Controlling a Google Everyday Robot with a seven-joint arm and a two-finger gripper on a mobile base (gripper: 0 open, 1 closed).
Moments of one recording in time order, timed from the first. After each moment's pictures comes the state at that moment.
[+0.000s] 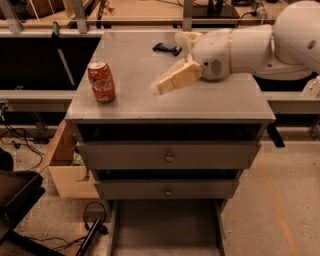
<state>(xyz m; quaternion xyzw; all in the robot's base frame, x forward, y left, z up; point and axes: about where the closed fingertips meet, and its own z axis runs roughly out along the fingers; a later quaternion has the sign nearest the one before) 0.580 -0.015 0.990 -0.51 0.62 0.29 0.52</state>
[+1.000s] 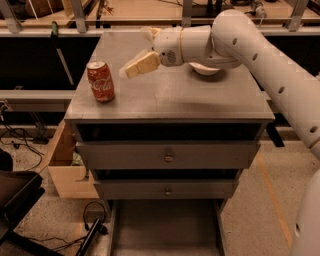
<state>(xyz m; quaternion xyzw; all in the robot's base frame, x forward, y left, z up) 0.684 0.069 0.968 -0.51 0.58 0.34 0.53</state>
